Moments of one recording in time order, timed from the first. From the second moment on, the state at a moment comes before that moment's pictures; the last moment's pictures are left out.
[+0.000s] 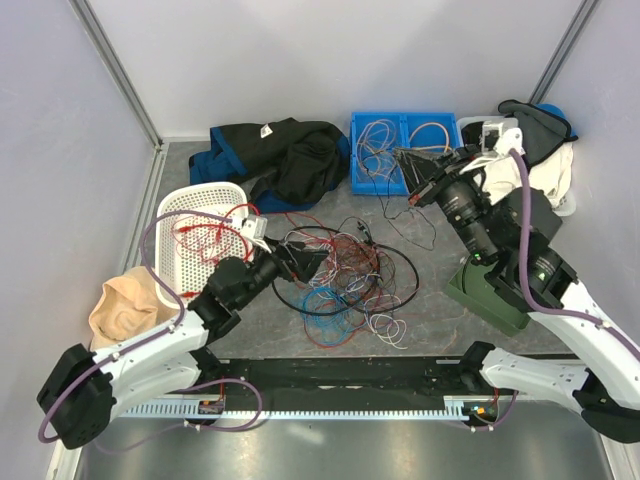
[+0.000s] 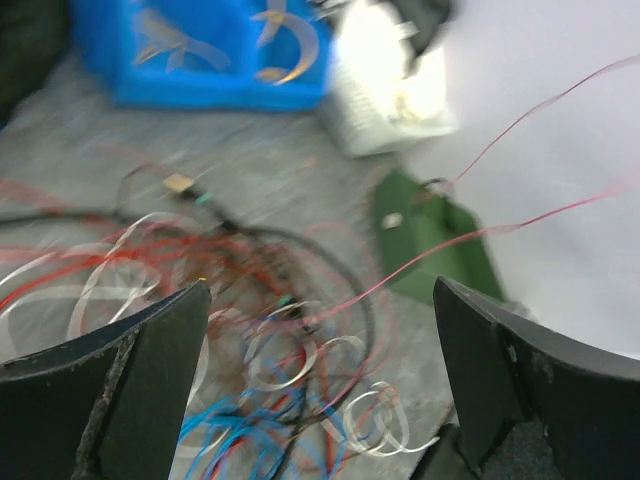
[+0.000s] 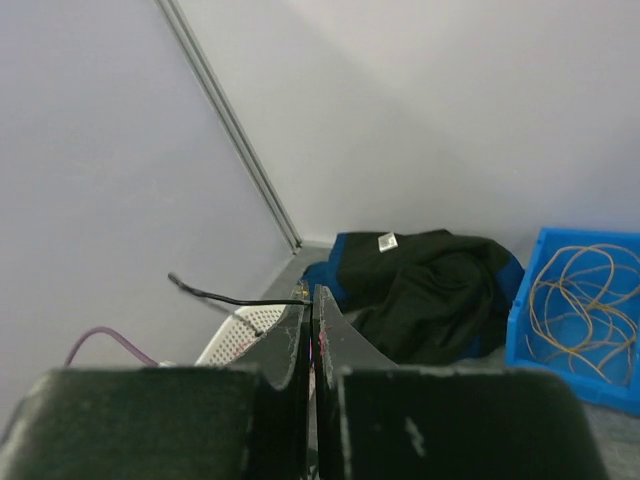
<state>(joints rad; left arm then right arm) -0.75 0.90 0.36 0.53 -0.04 -0.62 0.84 0.95 1.34 -0.10 0.33 0.31</state>
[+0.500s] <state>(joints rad) -0.89 1.17 0.32 1.20 0.20 -0.51 0.84 0.98 1.44 -0.24 0.32 0.36</state>
